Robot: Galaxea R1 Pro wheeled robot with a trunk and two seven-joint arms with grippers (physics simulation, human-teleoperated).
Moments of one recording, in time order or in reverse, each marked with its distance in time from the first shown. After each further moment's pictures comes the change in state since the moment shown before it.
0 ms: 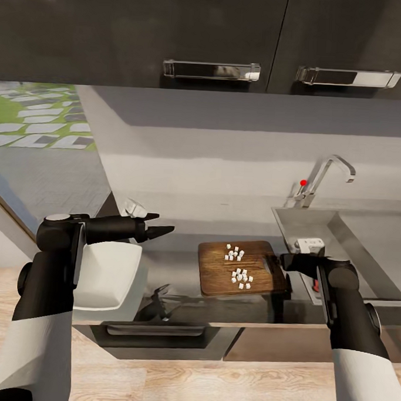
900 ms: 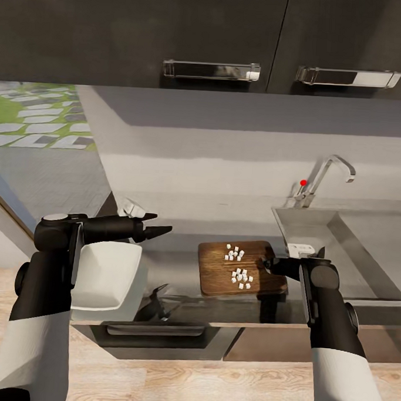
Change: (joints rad) left arm 0.000 0.014 0.002 0.000 0.000 0.000 0.000; right arm 0.000 0.116 -0.005 -0.002 -0.004 0.129 -0.165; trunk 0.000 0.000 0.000
